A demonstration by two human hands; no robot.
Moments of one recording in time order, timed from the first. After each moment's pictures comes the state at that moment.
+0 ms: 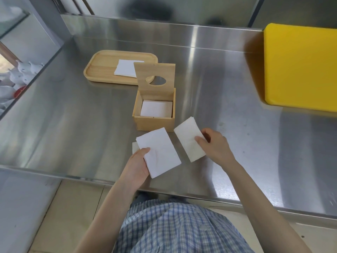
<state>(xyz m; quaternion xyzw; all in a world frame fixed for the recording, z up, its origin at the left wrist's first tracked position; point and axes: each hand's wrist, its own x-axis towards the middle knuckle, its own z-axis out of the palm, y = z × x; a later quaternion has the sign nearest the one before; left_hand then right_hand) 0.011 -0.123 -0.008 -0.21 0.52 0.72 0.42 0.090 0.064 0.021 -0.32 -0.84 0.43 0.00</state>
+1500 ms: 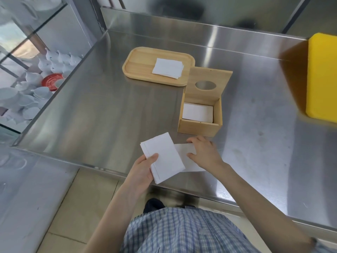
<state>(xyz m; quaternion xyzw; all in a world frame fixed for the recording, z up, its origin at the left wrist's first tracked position) -0.035 -0.225 -0.010 -0.16 0.56 0.70 0.41 0.005 -0.042 -0.011 -0.18 -0.95 0.21 -0.16</state>
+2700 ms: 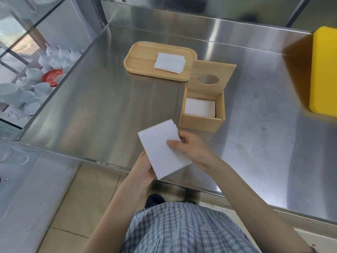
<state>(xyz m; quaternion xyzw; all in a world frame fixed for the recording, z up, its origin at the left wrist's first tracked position) -0.034 -0.218 -0.003 -0.16 0.55 0.71 0.41 0.006 -0.085 0.038 -0.22 -0.70 0.66 -0.14</state>
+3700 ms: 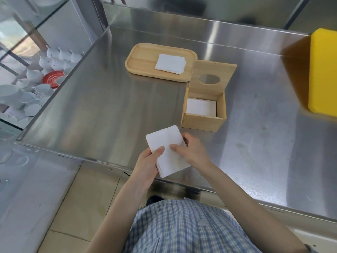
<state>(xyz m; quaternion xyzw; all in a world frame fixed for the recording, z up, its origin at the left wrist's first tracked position) -0.030 -0.223 -0.002 -0.15 0.62 0.67 0.39 0.004 -0.097 0.015 -0.28 -0.81 0.50 -0.09</state>
